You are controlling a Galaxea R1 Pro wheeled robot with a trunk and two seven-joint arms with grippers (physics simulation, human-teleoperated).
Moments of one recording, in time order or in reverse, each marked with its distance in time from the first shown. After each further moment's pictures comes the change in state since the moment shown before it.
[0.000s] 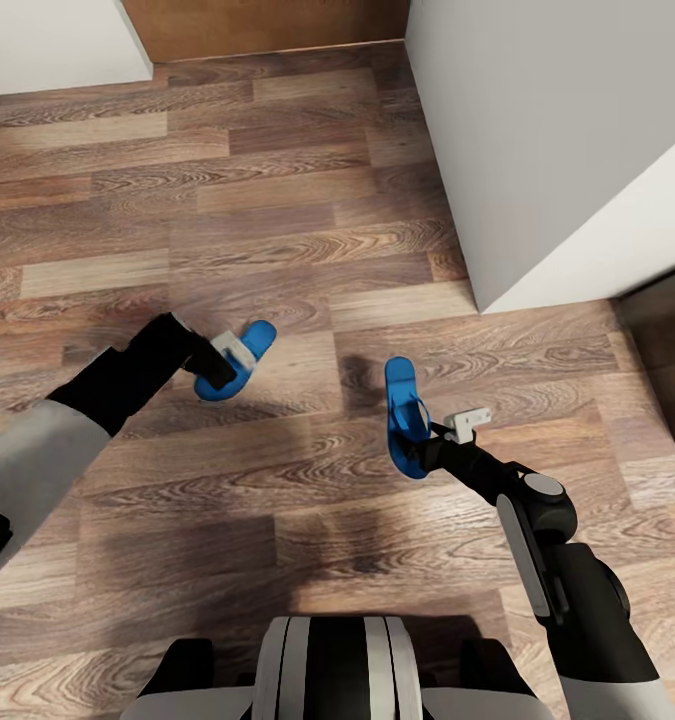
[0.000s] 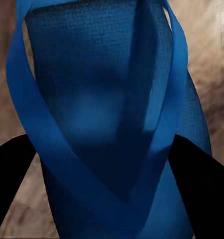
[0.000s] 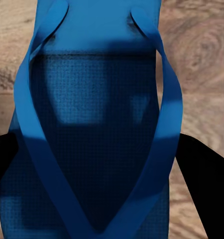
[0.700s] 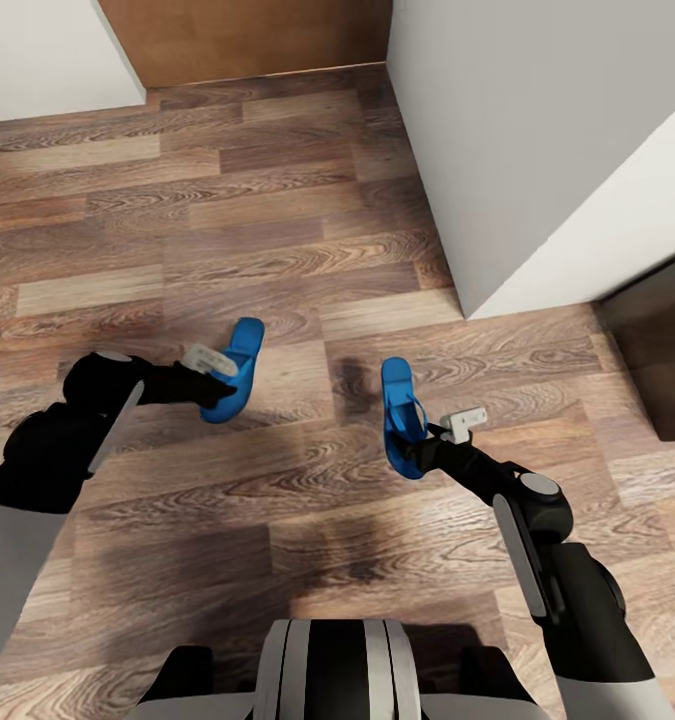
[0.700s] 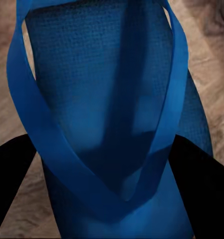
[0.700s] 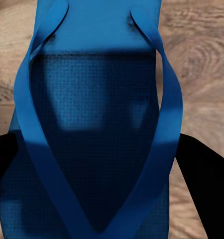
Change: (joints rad) left arm 0.344 0.066 0.371 -0.492 0.261 0.136 0.093; right arm -0.001 0.010 0.008 0.000 0.000 0.005 -0.002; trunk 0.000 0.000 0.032
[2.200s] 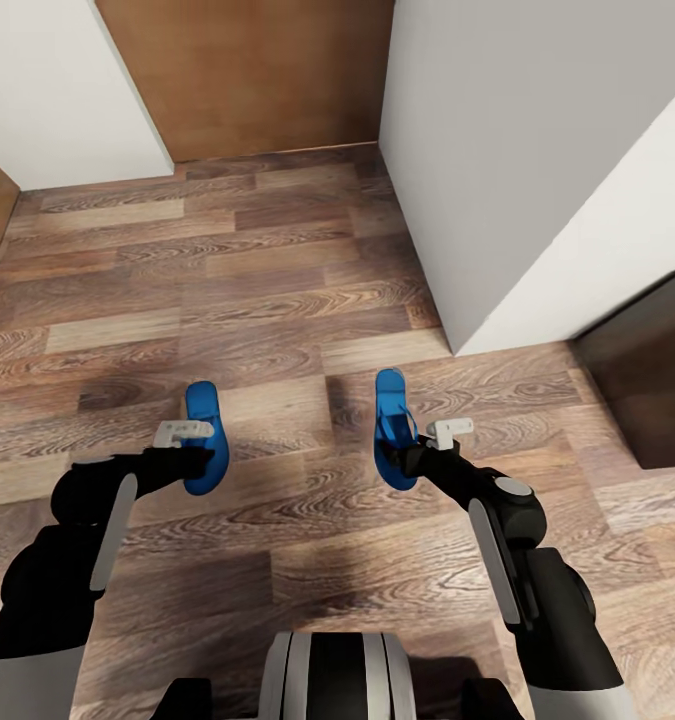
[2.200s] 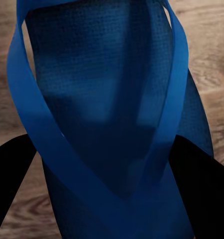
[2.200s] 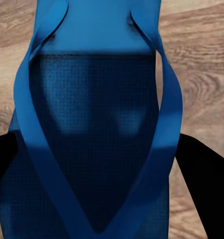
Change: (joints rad) left arm 0.433 -0.236 0.371 -0.211 0.040 0.033 0.366; right arm 0.016 0.091 0.021 0.000 0.005 0.093 -0.143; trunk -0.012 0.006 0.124
